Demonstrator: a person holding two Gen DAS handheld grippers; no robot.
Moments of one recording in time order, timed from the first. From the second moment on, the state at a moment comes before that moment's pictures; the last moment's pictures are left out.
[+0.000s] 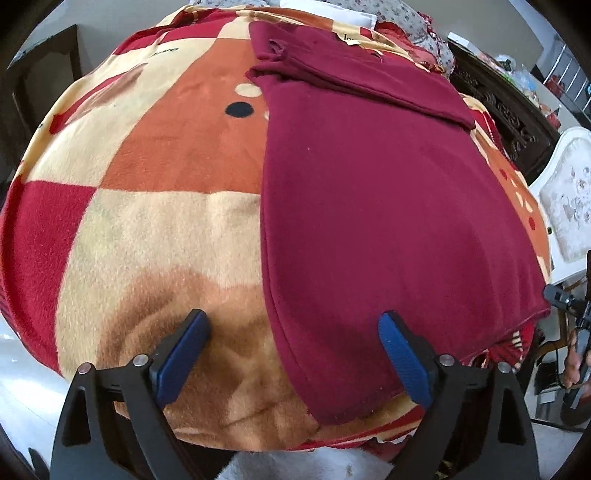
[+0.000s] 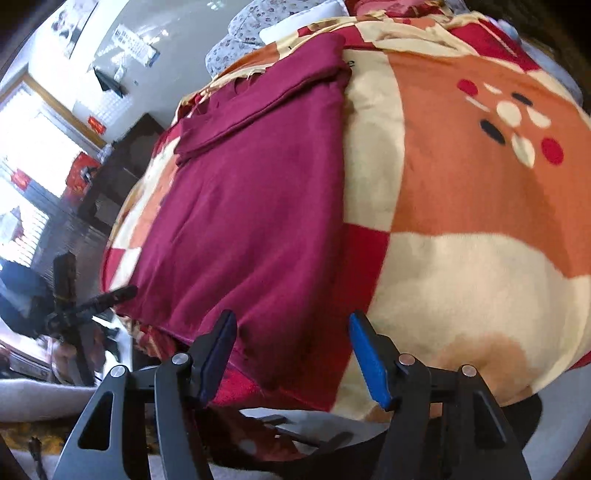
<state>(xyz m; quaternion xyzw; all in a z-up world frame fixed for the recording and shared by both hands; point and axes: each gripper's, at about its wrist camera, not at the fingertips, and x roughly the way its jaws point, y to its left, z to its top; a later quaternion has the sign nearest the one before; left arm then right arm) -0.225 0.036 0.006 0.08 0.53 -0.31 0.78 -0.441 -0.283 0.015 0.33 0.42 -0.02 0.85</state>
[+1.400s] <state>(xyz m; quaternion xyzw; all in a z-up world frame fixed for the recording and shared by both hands) -0.167 0.027 0.101 0.00 0.48 -0.41 0.77 -0.393 -0.320 0.100 0.35 0.24 0.10 0.90</state>
